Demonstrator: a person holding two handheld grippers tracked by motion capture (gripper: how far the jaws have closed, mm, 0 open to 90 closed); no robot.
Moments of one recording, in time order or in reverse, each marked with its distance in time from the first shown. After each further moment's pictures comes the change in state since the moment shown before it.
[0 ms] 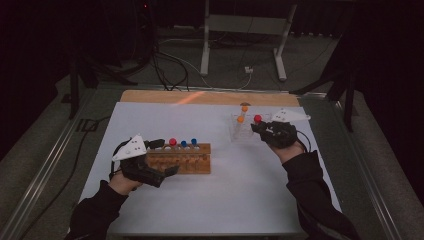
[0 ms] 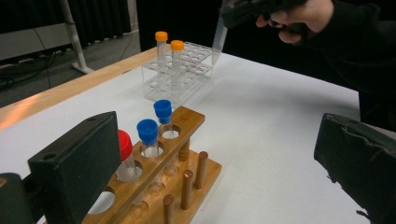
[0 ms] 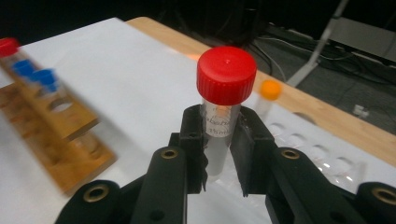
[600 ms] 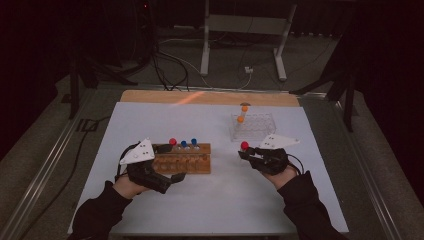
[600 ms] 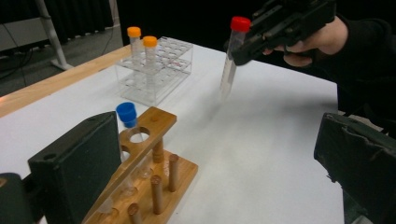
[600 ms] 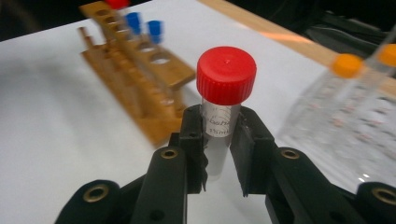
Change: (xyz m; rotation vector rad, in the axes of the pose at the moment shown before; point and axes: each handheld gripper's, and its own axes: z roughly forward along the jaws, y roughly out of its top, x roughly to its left) left arm -0.019 0.005 0.010 0.033 -0.077 0.020; right arm 0.058 -0.029 -0.011 0.049 0.179 -0.053
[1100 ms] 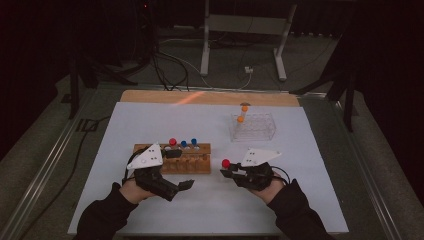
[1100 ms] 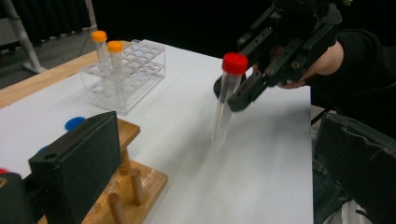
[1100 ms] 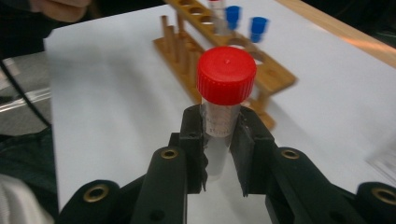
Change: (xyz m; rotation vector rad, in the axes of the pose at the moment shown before) left arm -0.021 0.008 0.010 0.000 -0.076 0.015; right arm 0.051 0.005 0.013 0.027 0.169 -0.100
